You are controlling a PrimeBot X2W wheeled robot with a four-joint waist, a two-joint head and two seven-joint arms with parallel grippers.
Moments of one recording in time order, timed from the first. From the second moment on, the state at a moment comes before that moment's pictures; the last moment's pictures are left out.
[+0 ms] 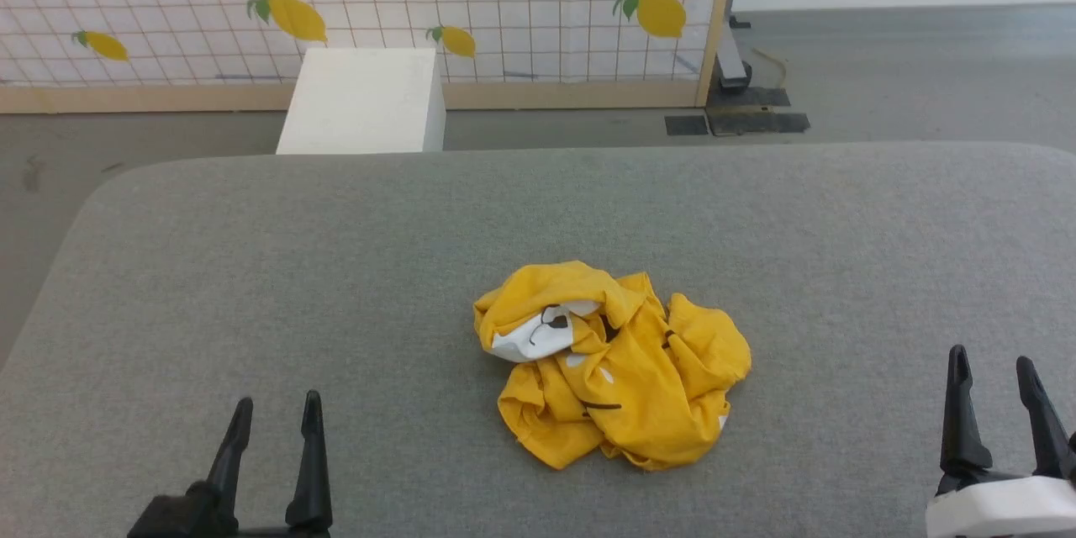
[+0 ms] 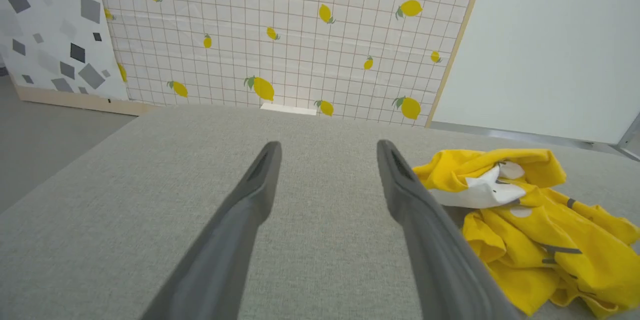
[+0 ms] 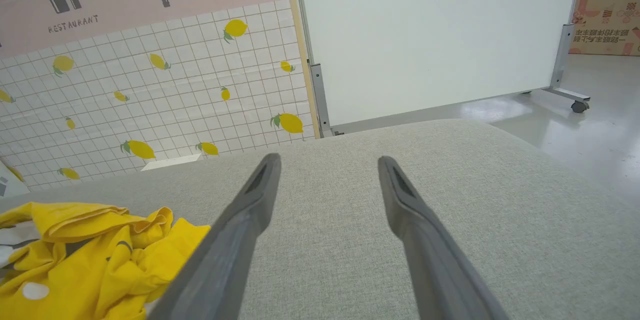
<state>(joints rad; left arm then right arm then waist) 0.22 0.19 -0.10 -0.10 -0.33 0.04 -0.26 0.08 -0.05 -0.25 0.13 0.19 0.13 -0.26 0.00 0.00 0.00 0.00</state>
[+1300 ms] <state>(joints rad) 0.14 0.07 -0.01 -0.08 -0.23 -0.12 -0.26 -0.29 -0.16 0.01 0.41 0.17 0.13 0.68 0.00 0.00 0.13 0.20</state>
